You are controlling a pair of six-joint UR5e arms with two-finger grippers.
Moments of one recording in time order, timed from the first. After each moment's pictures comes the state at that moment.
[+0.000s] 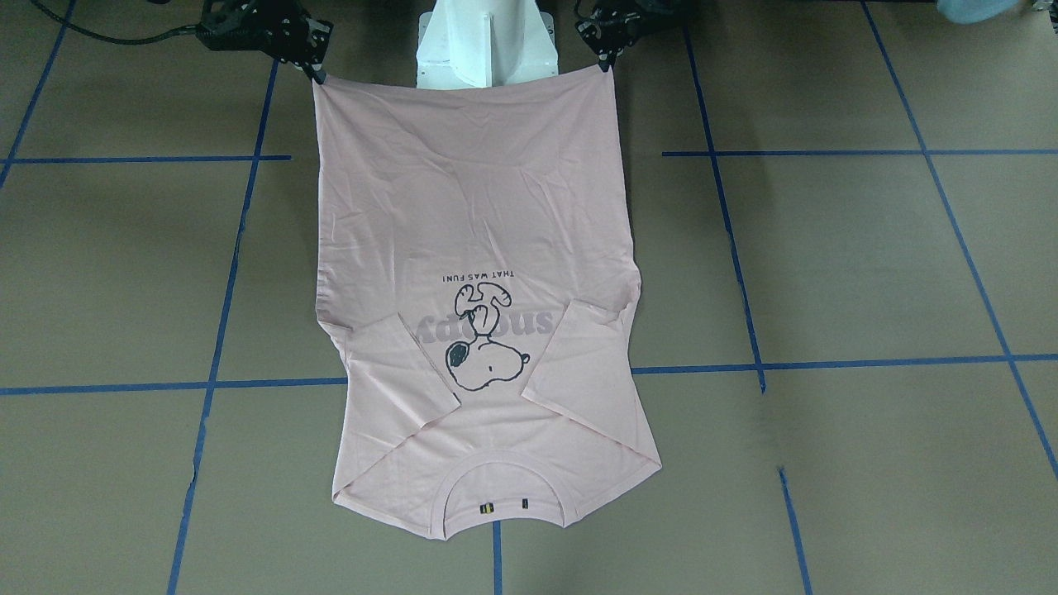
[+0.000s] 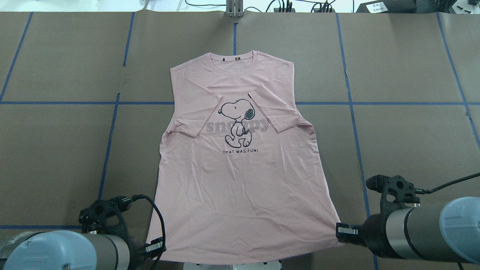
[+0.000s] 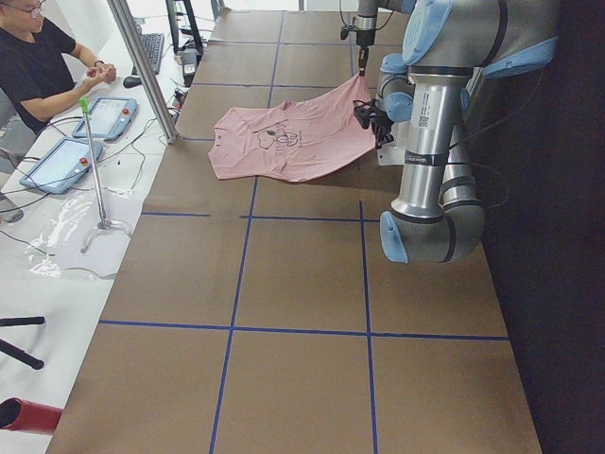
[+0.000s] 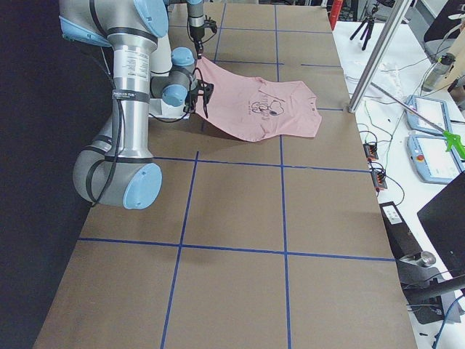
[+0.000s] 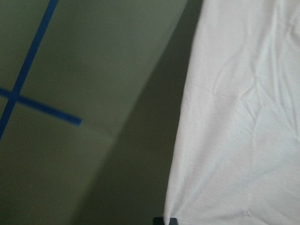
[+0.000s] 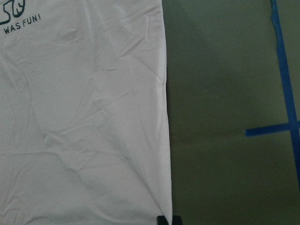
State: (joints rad) left arm -0.06 -1.84 -2.42 -1.30 -1.64 -1.91; right arm 0.18 -1.70 2.46 -1.37 1.77 1.67
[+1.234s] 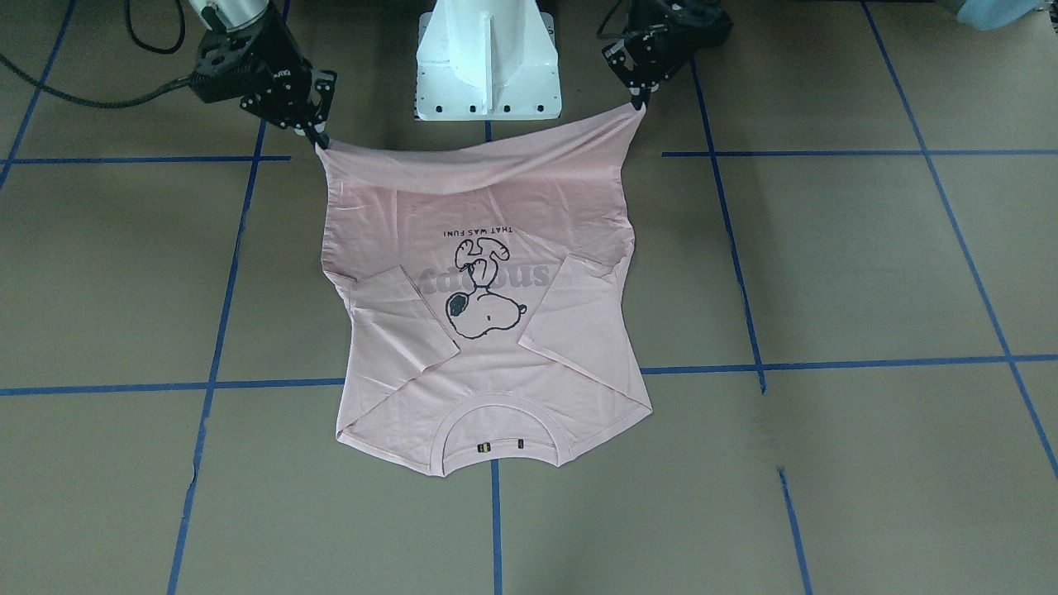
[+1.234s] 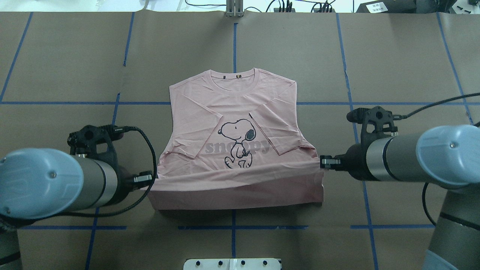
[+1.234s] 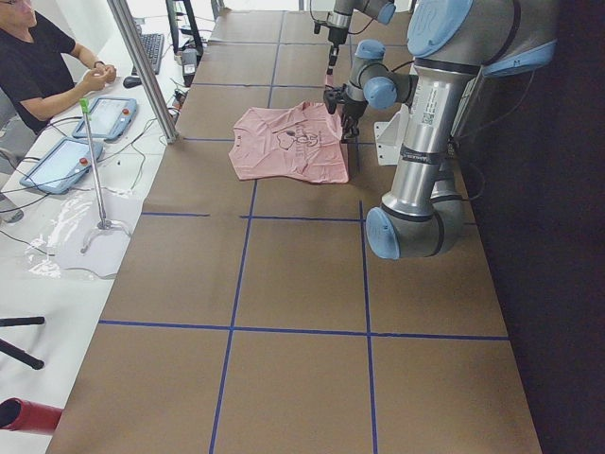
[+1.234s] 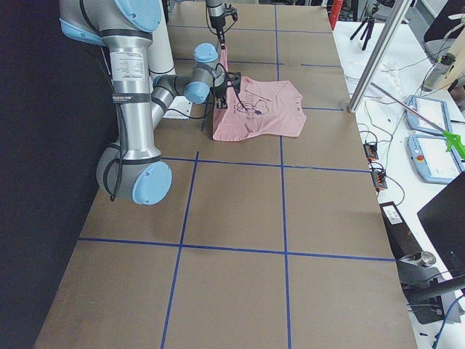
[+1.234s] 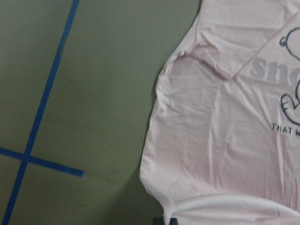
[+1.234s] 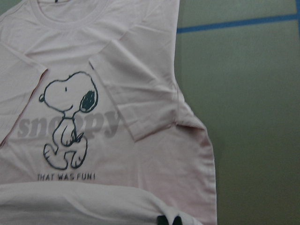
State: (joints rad) left arm -0.38 -1.93 -2.35 -1.22 -1.64 -1.53; right arm 0.52 -1.45 2.24 -1.37 1.78 1.28
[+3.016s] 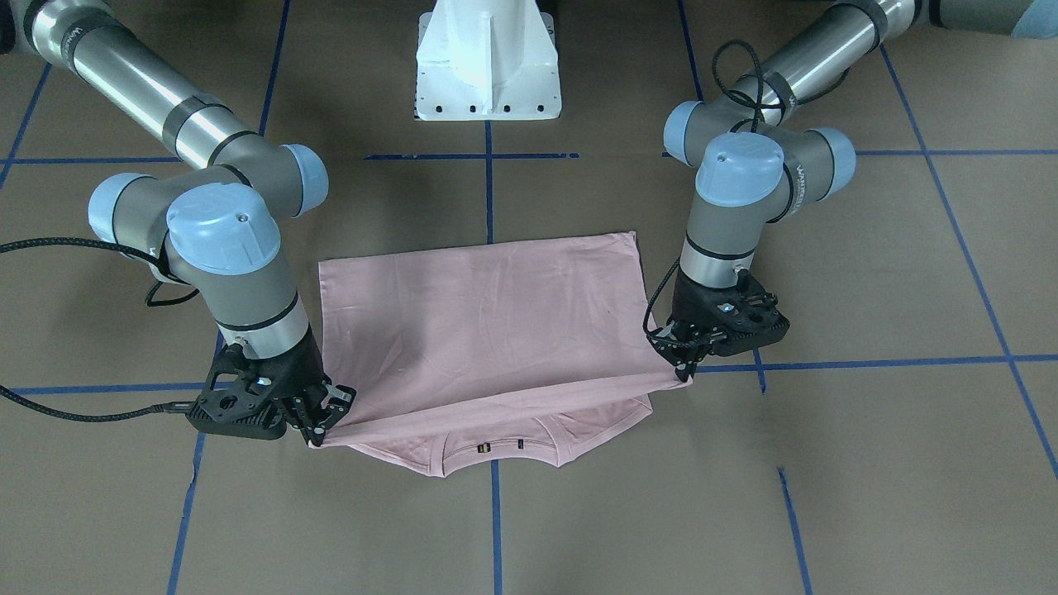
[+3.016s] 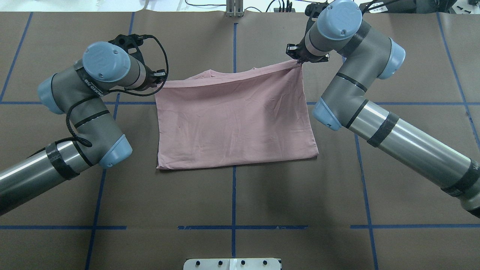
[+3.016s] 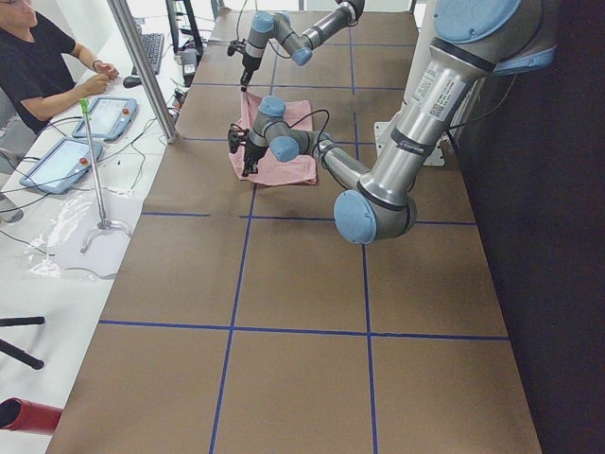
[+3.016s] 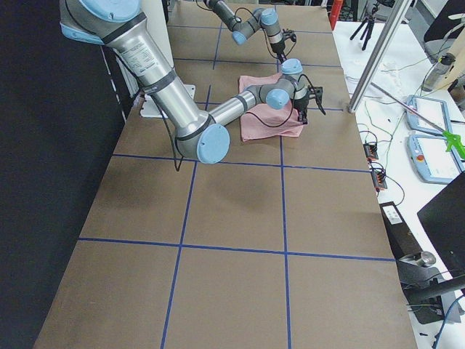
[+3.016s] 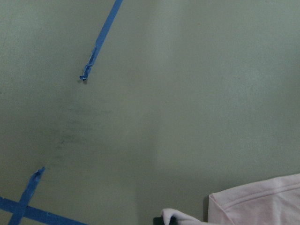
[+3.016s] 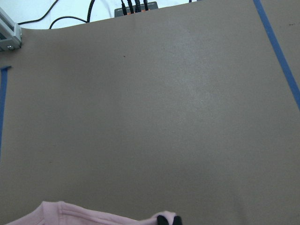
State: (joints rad) left arm -0.74 -2.14 -1.49 -1.94 -1.70 -1.36; right arm 0.83 -0.86 1.32 -1.20 1.79 1.20
